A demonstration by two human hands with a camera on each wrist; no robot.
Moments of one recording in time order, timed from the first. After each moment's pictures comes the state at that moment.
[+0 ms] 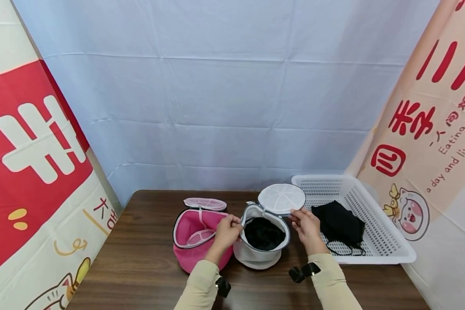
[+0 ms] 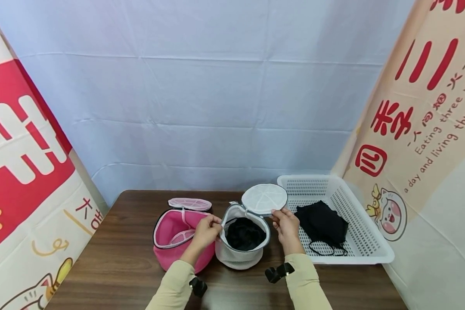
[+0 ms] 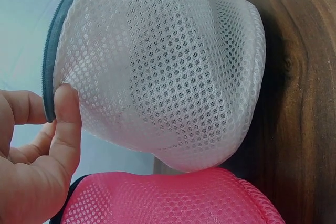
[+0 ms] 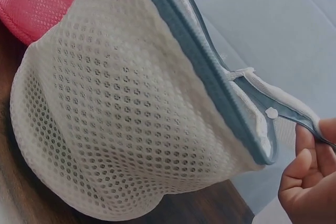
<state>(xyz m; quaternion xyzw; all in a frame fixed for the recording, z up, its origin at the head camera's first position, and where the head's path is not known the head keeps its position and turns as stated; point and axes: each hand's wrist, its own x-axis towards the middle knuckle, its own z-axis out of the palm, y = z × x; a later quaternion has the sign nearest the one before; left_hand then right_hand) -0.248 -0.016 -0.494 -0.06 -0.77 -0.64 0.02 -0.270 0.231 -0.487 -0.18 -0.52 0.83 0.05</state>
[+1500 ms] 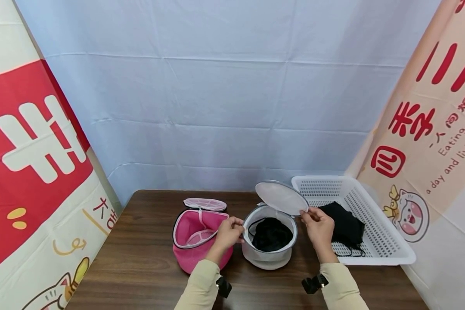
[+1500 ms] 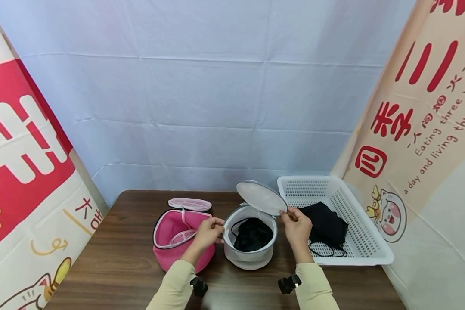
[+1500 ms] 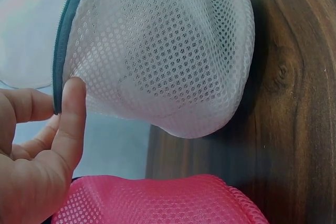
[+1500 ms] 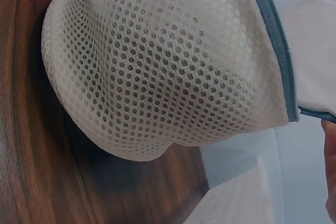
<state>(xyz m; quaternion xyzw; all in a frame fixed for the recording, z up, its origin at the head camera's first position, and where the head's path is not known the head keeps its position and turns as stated) -0.251 -0.012 -0.501 -0.05 -0.73 -0.68 -0.04 -0.246 0.245 -0.480 -0.05 -0.72 0.61 0.33</state>
